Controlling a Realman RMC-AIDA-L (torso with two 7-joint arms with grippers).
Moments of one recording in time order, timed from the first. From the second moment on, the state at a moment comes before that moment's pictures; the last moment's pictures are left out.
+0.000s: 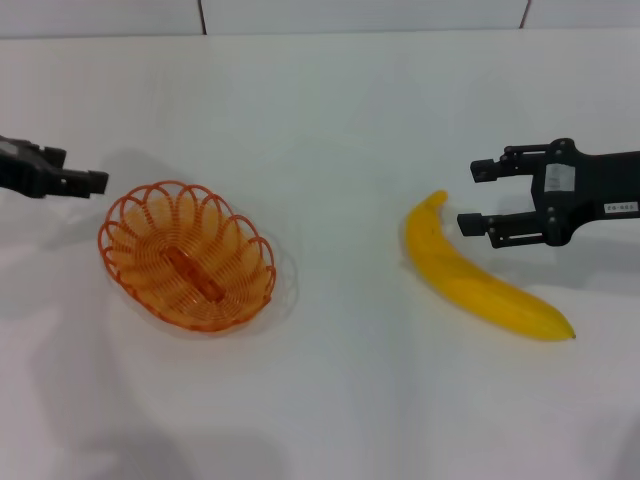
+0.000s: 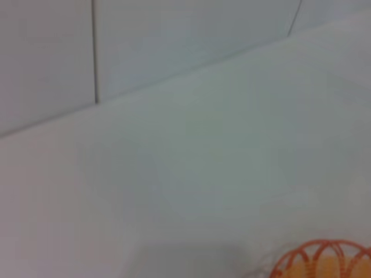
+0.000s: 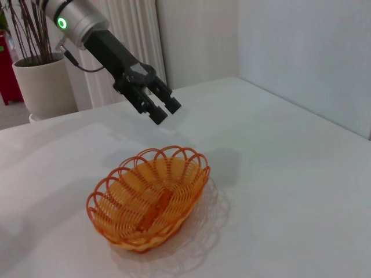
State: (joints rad) left arm -0.61 -2.00 0.78 1.04 2.39 1.43 -1.99; right arm 0.42 1.96 -0.92 -0.85 -1.91 -1.56 1.44
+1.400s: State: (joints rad) left arm -0.73 -2.03 0.89 0.74 2.49 1.18 -1.91; right arm 0.44 1.97 -0.92 -0.84 -1.96 -1.53 1.43
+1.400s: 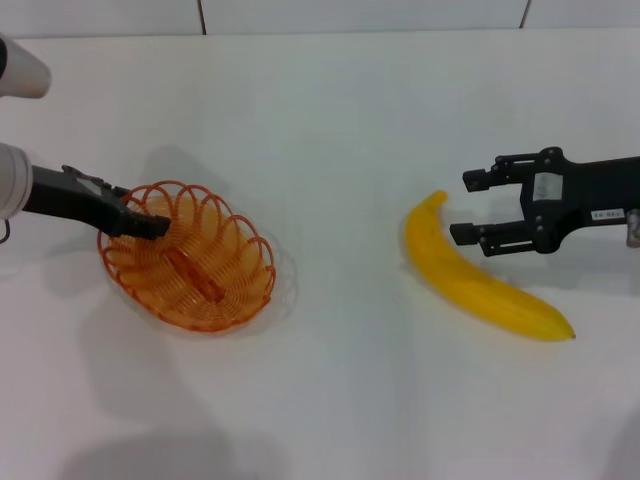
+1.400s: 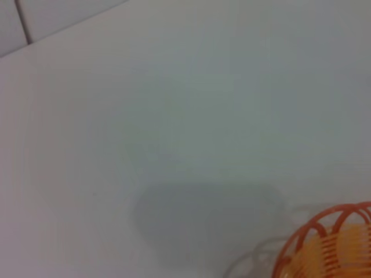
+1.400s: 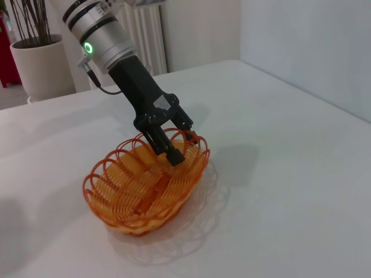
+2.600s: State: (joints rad) left arm -0.73 -2.03 0.88 0.79 2.50 1.23 -1.92; right arm 0.44 1.97 -0.92 -0.82 -1.96 -1.51 1.43
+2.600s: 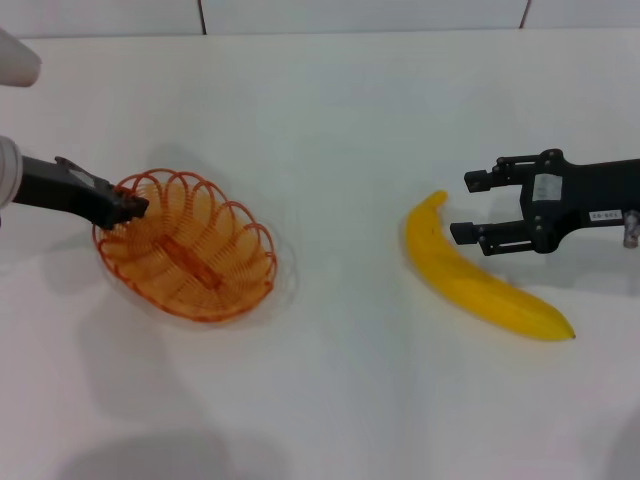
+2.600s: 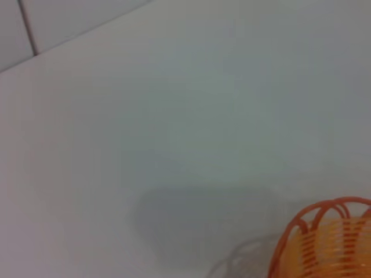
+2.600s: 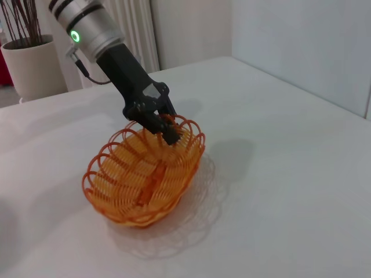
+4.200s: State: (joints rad) left arm -0.63 -2.04 0.84 0.71 2.08 1.11 -1.93; right arm 0.48 1.98 -0.93 -0.83 -2.07 -1.52 1.48
